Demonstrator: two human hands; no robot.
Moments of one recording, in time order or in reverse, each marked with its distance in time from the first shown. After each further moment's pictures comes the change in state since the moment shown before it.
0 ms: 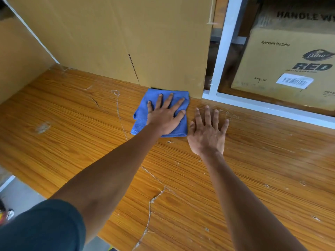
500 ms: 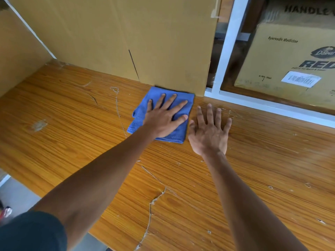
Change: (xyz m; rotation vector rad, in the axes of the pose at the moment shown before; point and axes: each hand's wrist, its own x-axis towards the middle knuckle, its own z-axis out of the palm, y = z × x) left_hand -0.013 -0.011 0.000 0.024 -0.016 0.116; right_hand 0.001 -0.001 -0.001 0.000 -0.015 0.005
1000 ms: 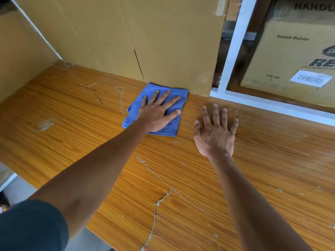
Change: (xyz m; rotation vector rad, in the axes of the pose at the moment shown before) left_hand 0.006 -0.049 -0.006 -0.015 0.008 -0.060; right_hand -0.001 0.001 0.002 -0.030 0.014 -0.005
